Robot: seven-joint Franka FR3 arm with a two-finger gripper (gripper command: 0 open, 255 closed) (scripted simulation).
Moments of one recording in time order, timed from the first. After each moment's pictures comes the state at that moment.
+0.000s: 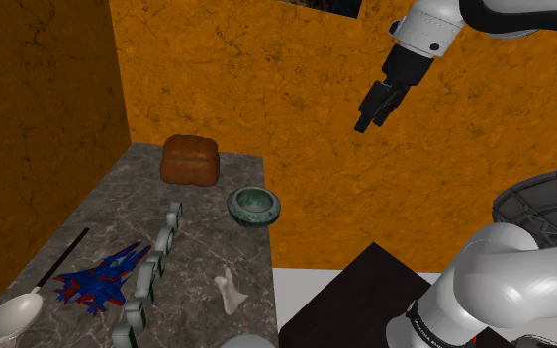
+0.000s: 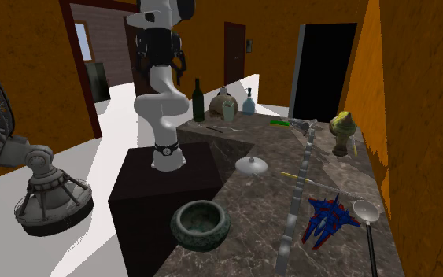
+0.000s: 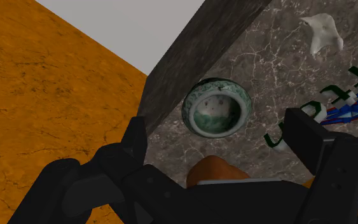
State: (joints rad) arm -0.01 -0.82 0.07 -2.29 0.05 1.64 -0.02
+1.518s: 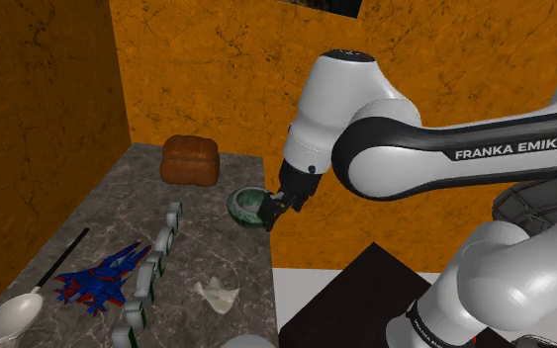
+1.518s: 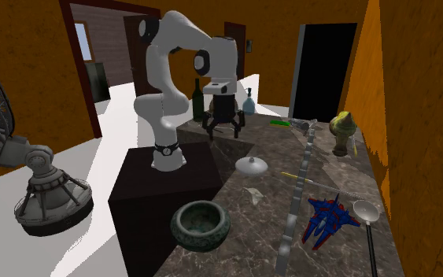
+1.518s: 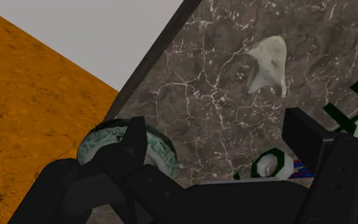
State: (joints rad) arm 0.06 -0.55 0.52 -2.54 0.20 2.14 0.36
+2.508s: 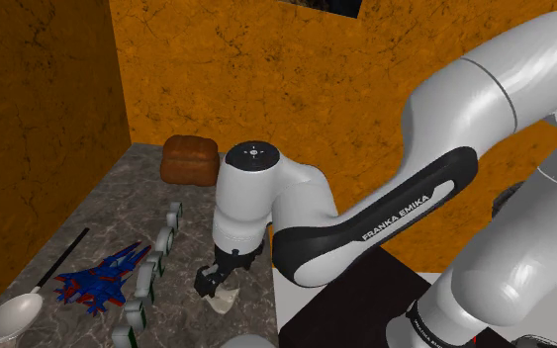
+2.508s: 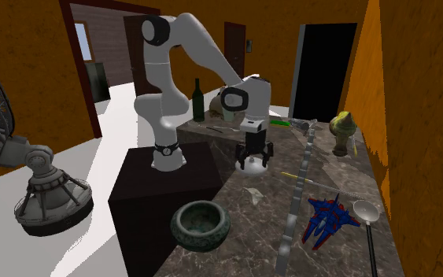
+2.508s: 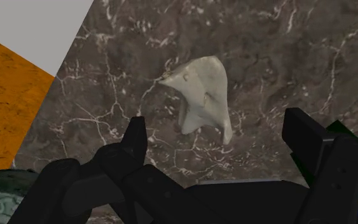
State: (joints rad) arm -0.05 0.00 0.85 -2.41 -0.17 2.45 0.86
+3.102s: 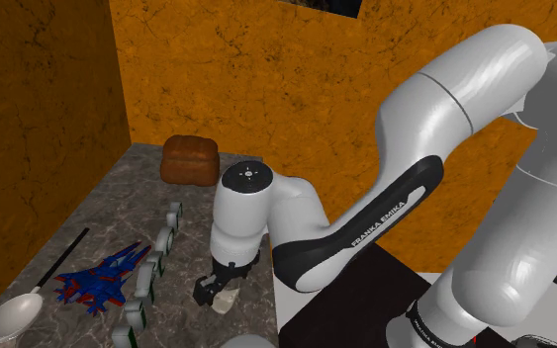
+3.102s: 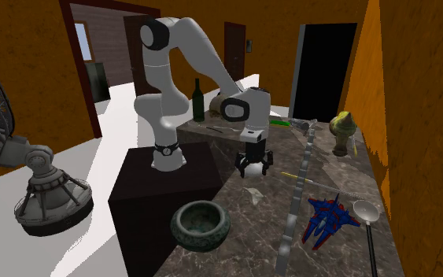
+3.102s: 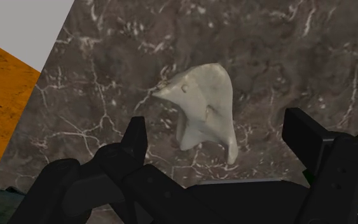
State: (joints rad) arm -0.04 0.13 0.82 -2.41 -0.34 2.52 0.98
